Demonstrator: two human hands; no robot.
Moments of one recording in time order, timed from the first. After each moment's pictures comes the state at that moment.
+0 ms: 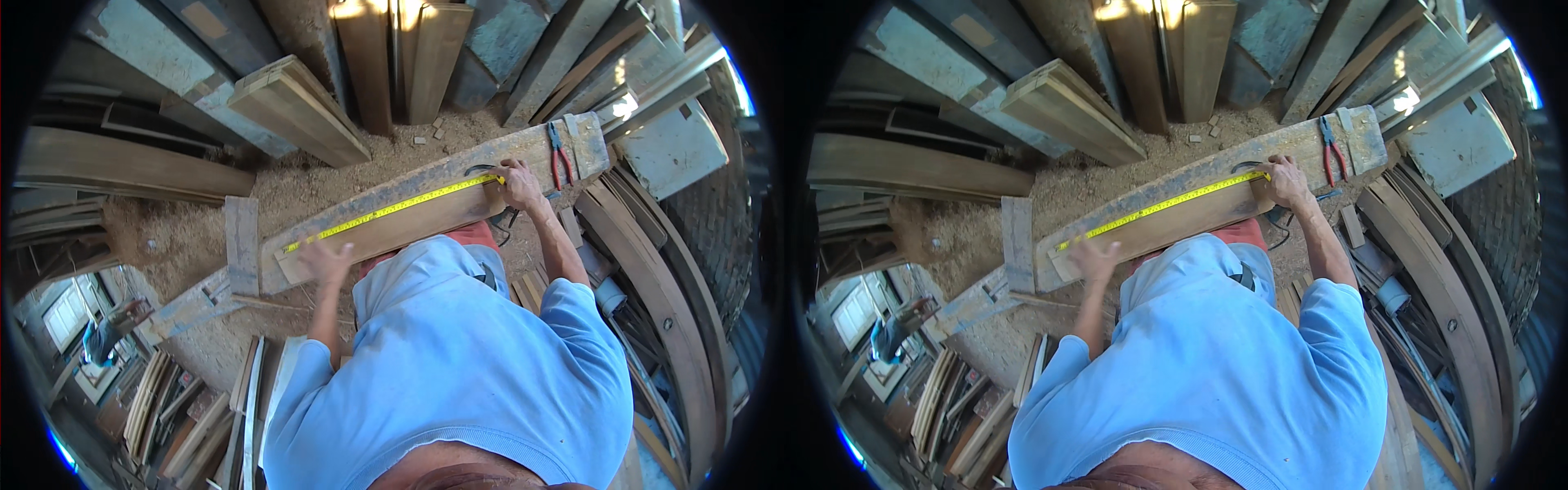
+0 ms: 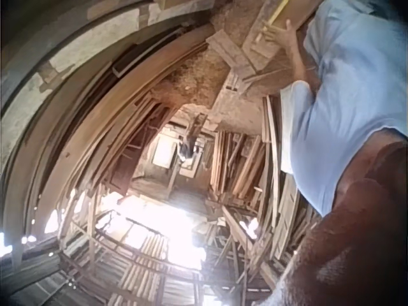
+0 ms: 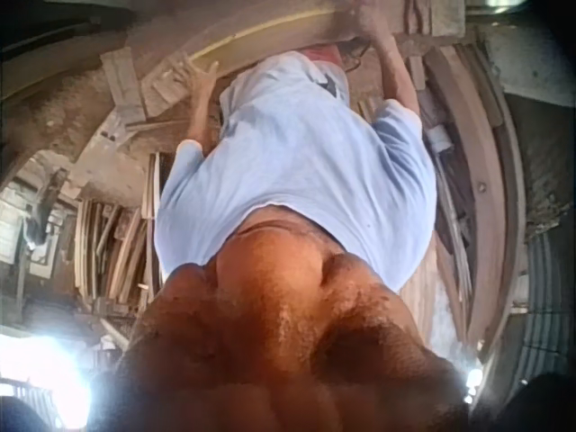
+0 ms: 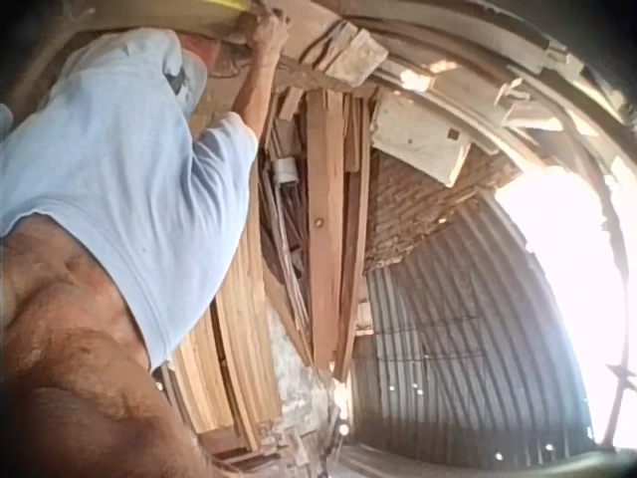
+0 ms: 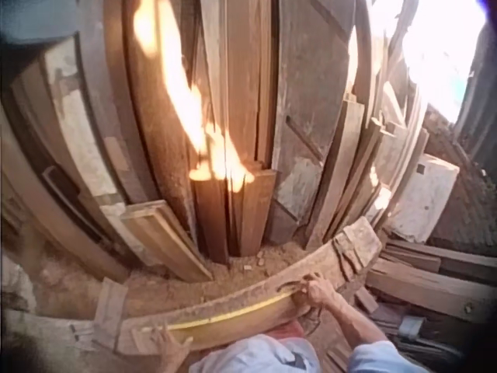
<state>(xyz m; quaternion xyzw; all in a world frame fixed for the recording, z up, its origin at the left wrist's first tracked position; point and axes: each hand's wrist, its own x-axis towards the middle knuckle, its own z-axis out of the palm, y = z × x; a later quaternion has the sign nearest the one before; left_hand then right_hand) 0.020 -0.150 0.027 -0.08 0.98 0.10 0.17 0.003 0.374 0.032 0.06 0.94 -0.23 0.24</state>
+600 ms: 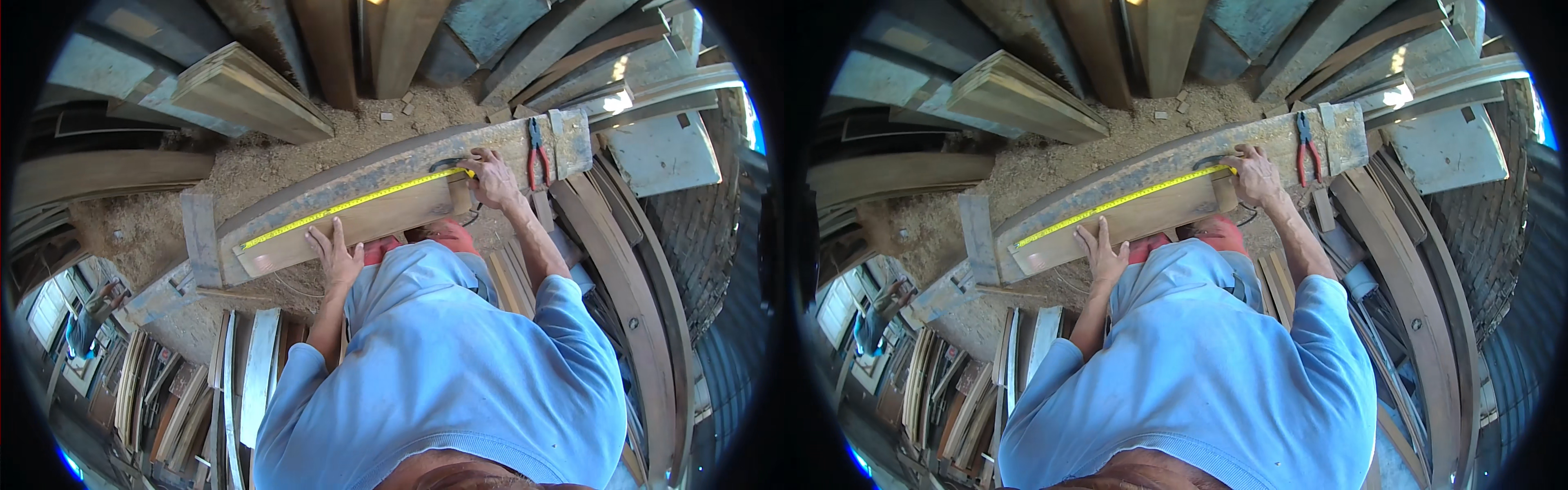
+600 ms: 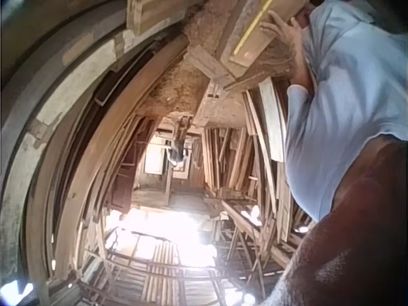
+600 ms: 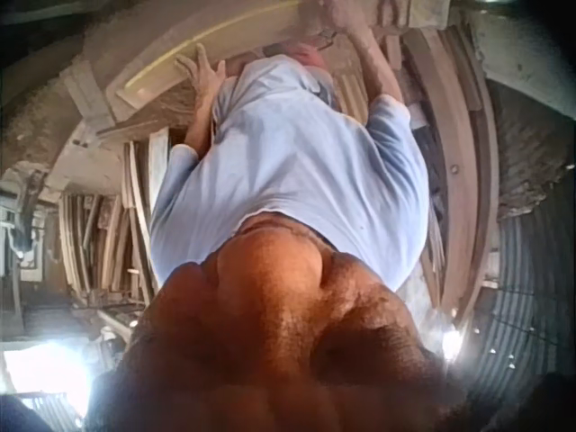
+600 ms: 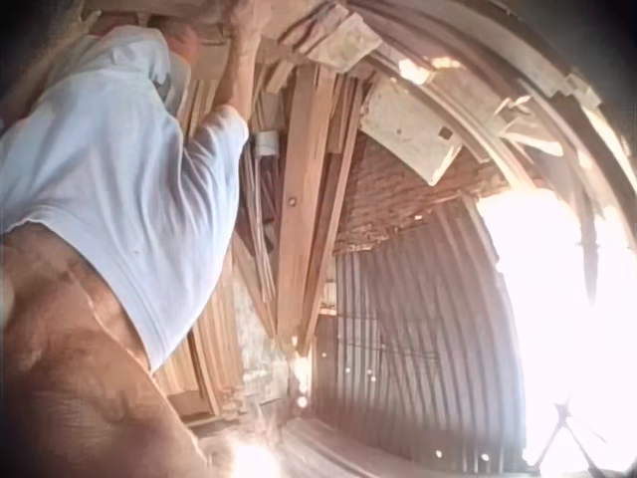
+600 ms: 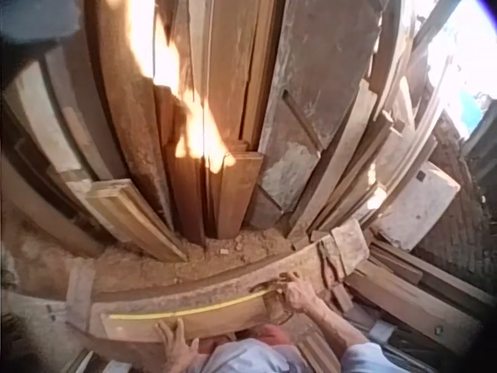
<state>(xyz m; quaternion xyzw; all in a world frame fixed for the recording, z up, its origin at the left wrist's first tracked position) 0.062 -0.027 0.027 -0.02 0.95 0.15 0.28 -0.025 0.392 0.035 0.03 0.92 -0.25 0.31</state>
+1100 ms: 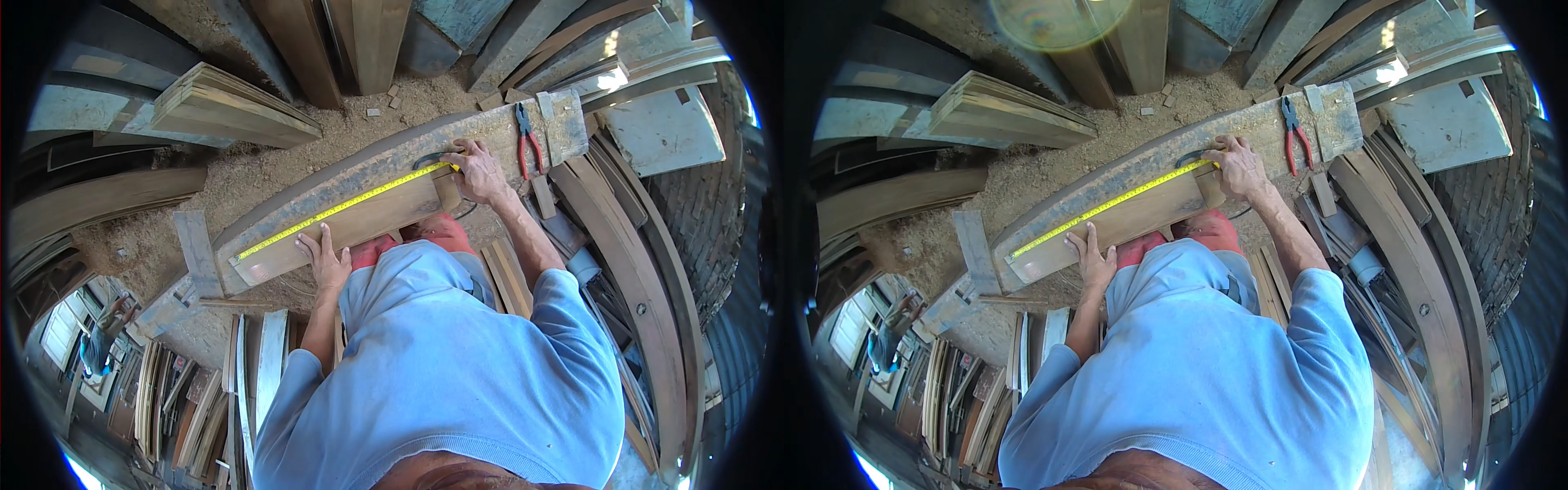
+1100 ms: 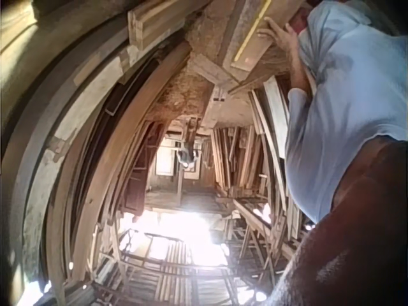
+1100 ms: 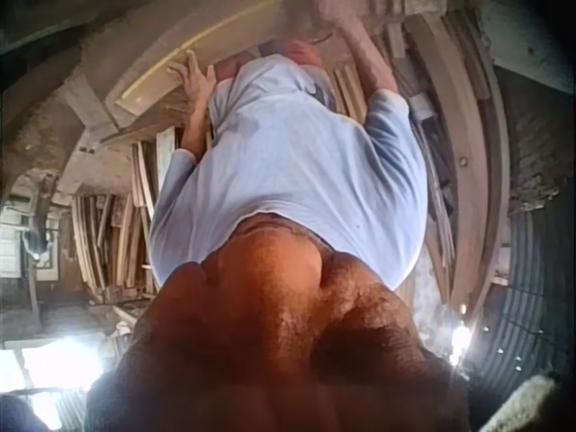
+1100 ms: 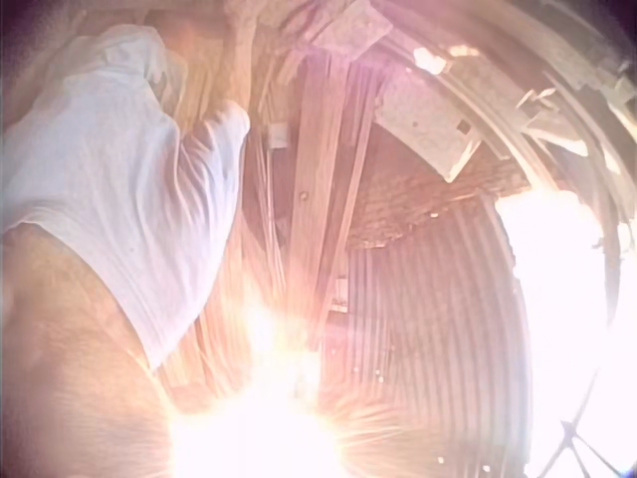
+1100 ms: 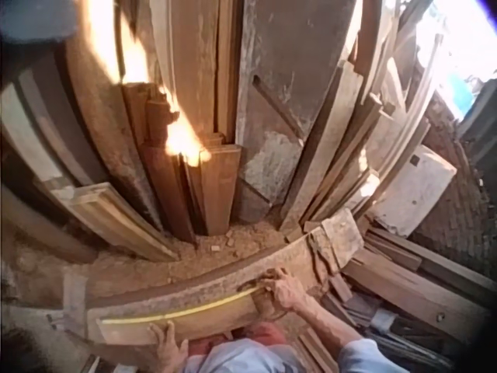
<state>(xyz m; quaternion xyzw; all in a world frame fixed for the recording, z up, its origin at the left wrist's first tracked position) 0.058 -0.033 0.020 0.00 0.94 0.14 0.31 -0.021 0.398 0.030 0.02 0.93 -0.26 0.27</state>
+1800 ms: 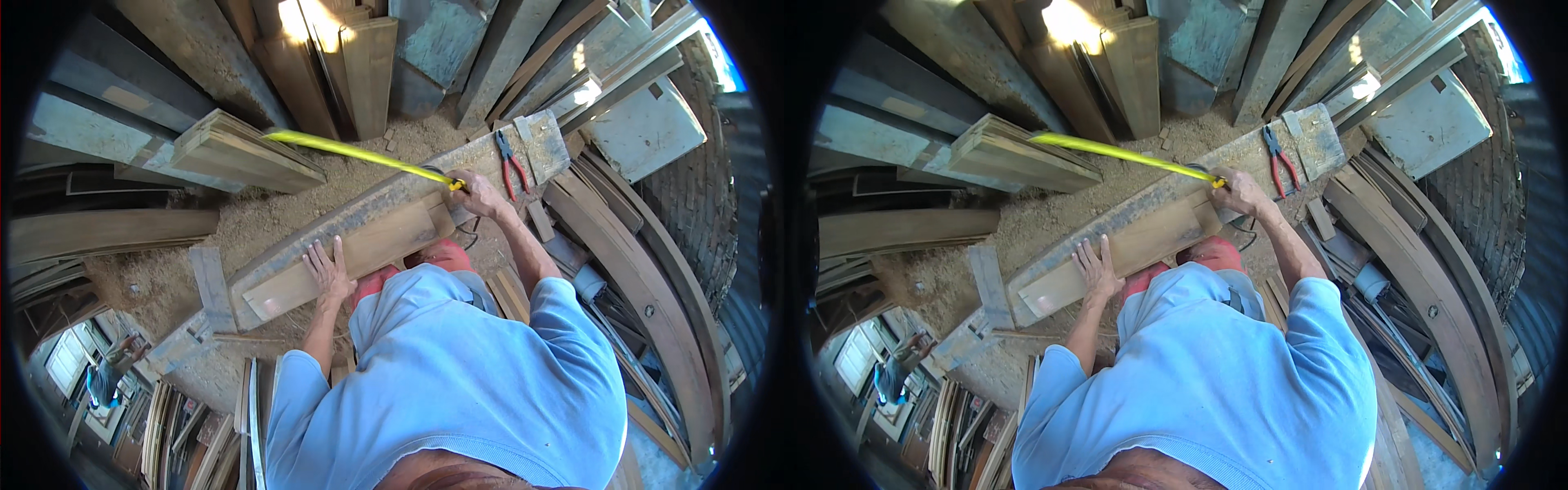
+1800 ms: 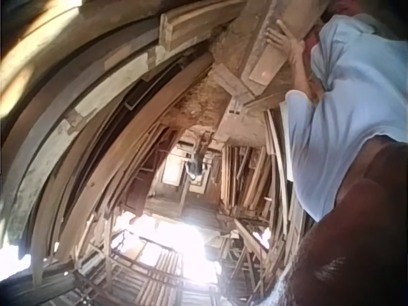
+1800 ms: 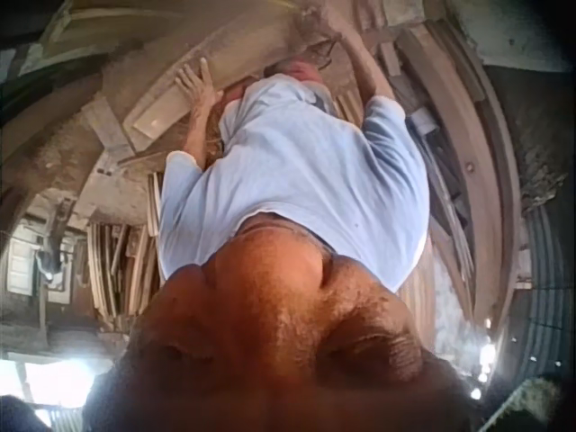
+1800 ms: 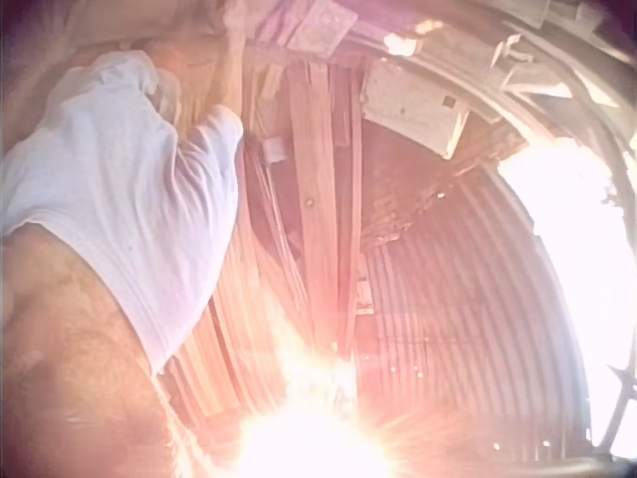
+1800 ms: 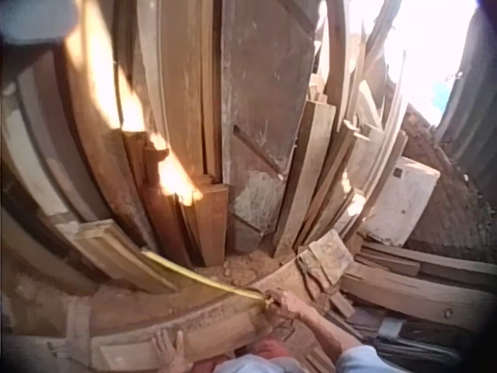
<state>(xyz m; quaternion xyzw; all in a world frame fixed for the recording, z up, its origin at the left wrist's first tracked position) -0.006 -0.010 0.030 0.17 0.91 -0.04 0.37 -0.020 0.429 0.024 0.11 0.85 -0.45 0.25</state>
